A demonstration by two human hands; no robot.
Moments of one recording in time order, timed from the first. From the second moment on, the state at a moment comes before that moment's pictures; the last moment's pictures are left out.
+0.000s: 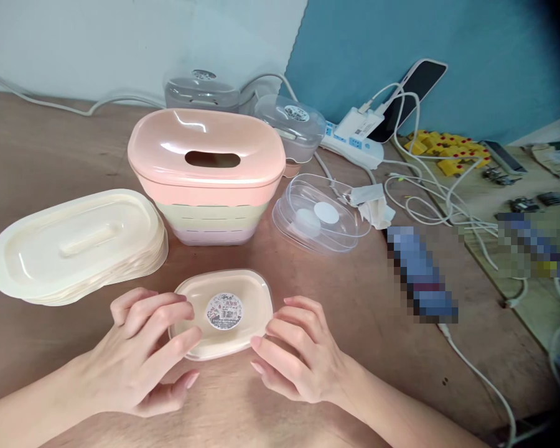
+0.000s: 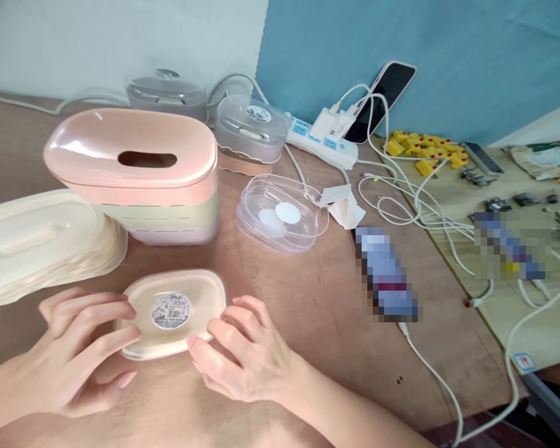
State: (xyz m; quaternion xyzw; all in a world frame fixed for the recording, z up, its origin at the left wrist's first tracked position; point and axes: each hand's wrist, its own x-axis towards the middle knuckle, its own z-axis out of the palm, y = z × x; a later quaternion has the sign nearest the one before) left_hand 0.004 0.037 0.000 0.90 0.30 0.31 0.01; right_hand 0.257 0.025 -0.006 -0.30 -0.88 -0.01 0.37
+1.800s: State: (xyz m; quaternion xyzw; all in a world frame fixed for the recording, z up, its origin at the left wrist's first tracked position) left_hand 0.001 0.038 0.003 0.90 0.31 0.30 0.04; right_hand 0.261 0.030 -0.001 -0.32 -0.90 0.02 0.30
